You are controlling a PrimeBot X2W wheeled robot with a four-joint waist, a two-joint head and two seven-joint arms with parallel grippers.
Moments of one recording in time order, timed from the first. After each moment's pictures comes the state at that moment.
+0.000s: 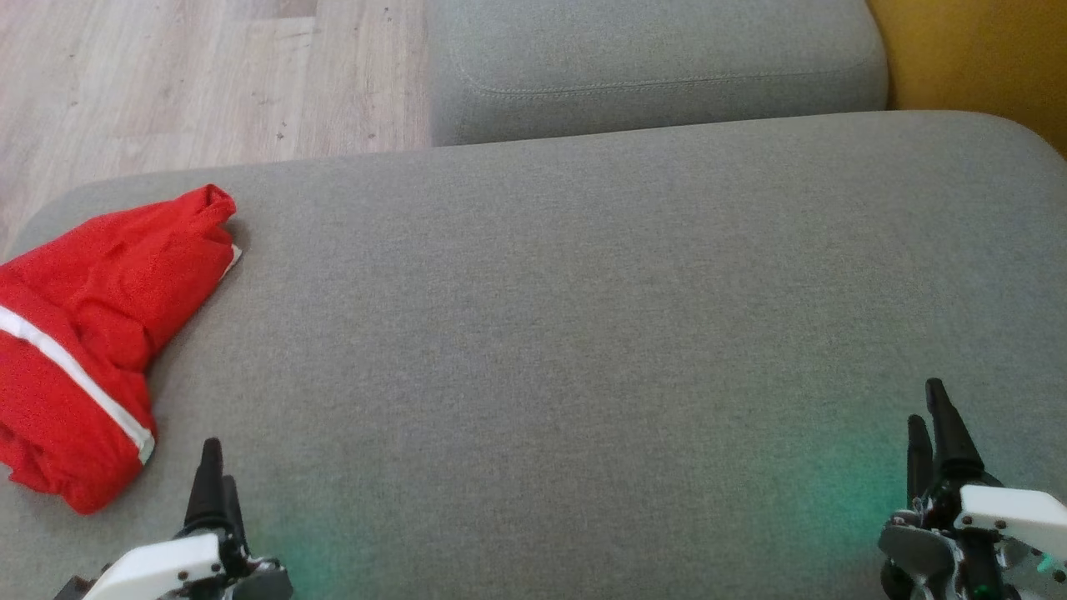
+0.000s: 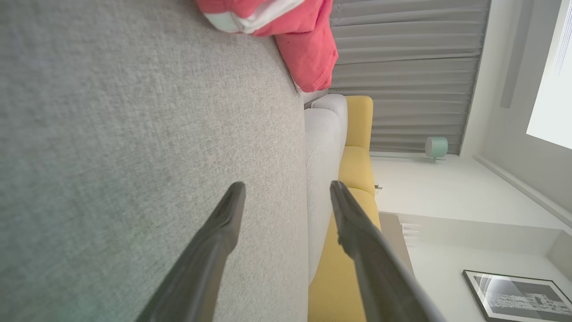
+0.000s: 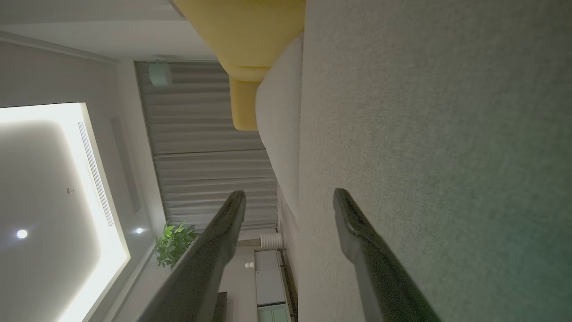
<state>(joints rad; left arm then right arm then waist) -0.01 0.04 0.06 0.33 -1.59 -0.12 0.09 -0.01 -0.04 -0.12 0.33 1.57 0.13 0.10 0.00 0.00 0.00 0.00</state>
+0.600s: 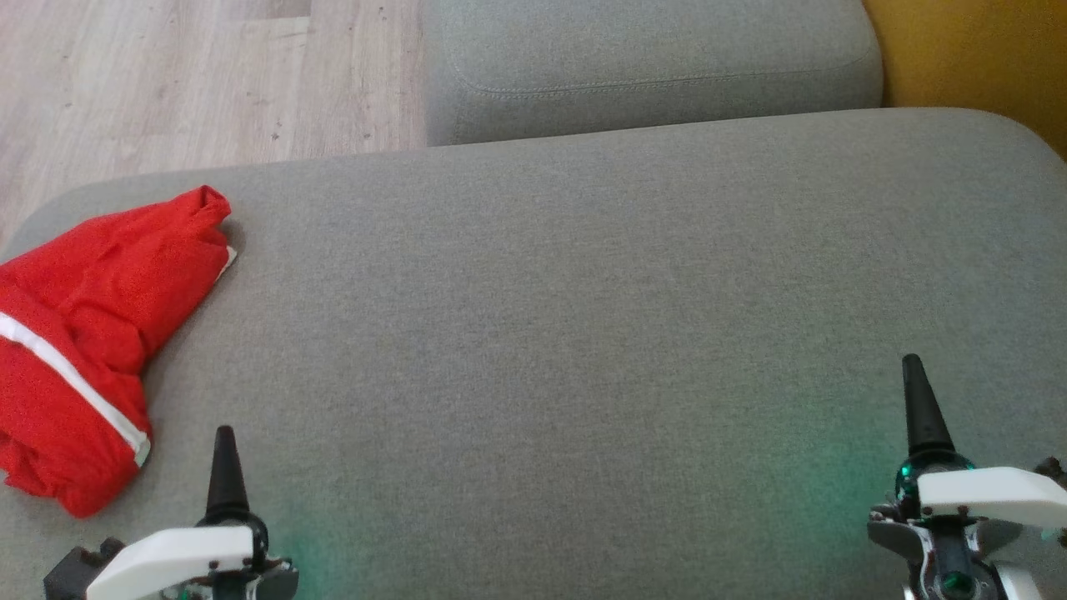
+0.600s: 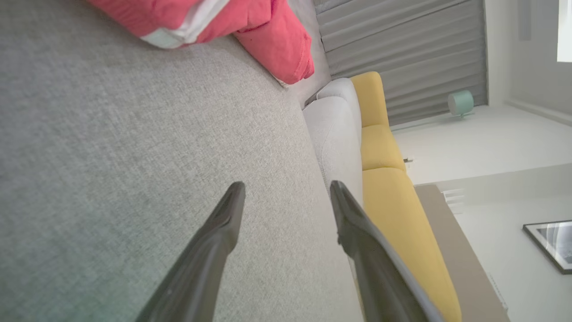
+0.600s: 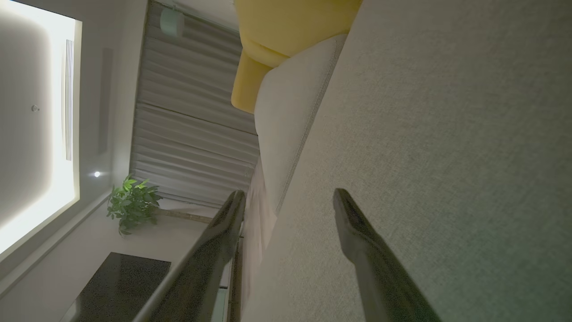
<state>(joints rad) -0.01 0.04 0.03 0.30 -1.34 -0.10 0.04 -0.01 -0.04 -0.08 0.27 1.26 0.13 0.04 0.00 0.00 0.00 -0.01</state>
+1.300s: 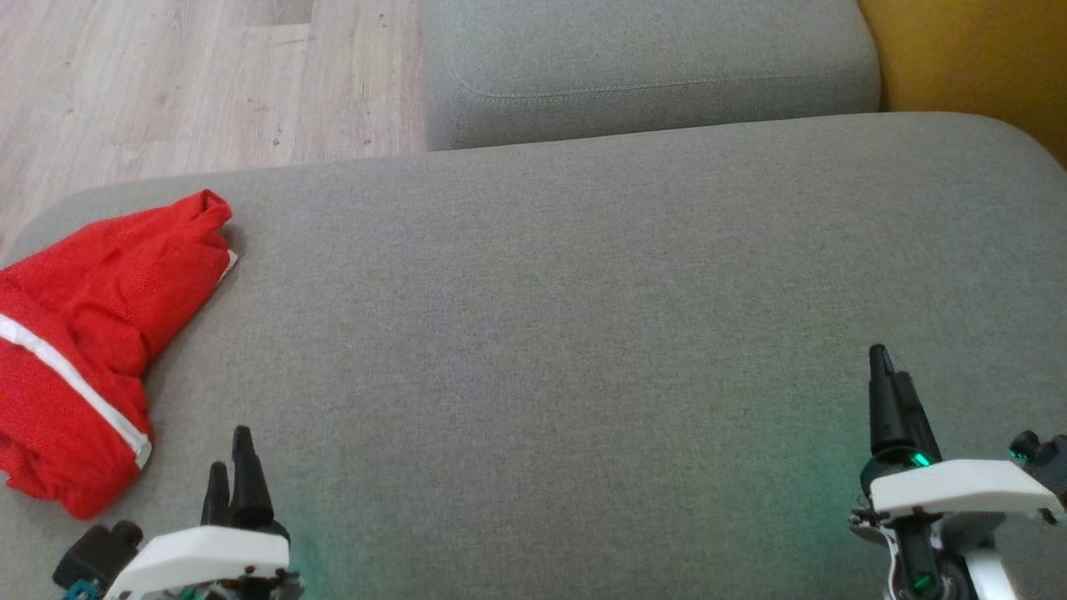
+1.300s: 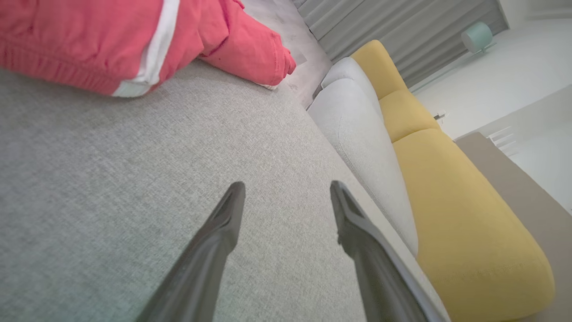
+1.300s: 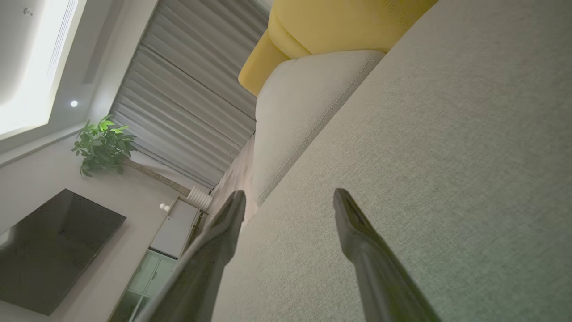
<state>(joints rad) 0.00 0.06 -0.01 0.31 -1.02 -0.06 -0.02 -0.01 -0.04 -0.03 0.24 0.94 0.13 -0.02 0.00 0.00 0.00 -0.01</state>
